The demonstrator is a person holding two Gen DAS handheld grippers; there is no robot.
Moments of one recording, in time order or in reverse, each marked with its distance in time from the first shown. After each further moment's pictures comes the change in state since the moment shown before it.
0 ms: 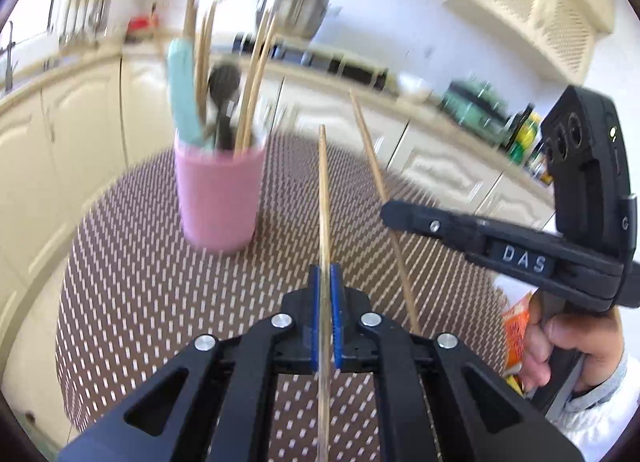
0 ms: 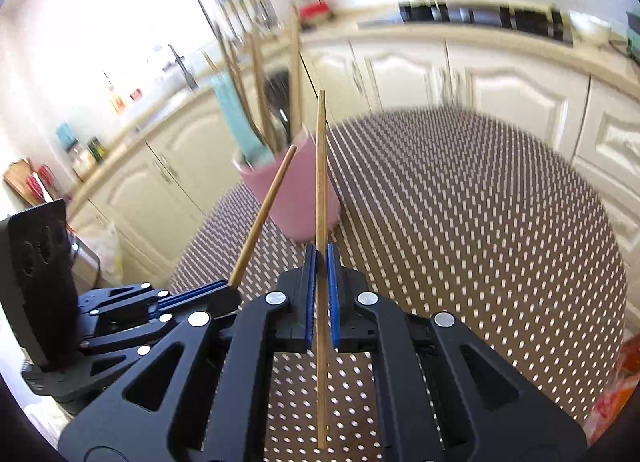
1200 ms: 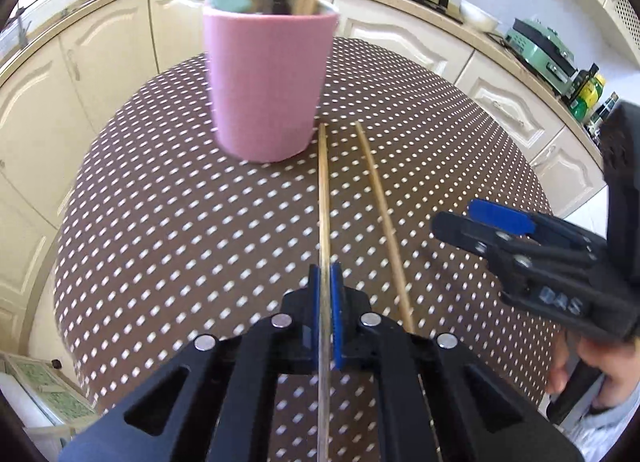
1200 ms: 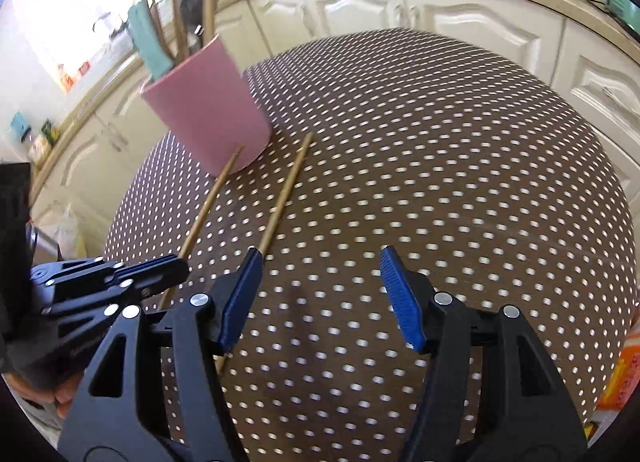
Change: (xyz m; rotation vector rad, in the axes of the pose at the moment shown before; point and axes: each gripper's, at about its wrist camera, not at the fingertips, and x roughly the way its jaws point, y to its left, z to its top) left arm 0.068 0.030 -0.024 -0.087 0.354 0.180; right arm 0.091 -0.016 -0.031 0.055 0.226 -0.166
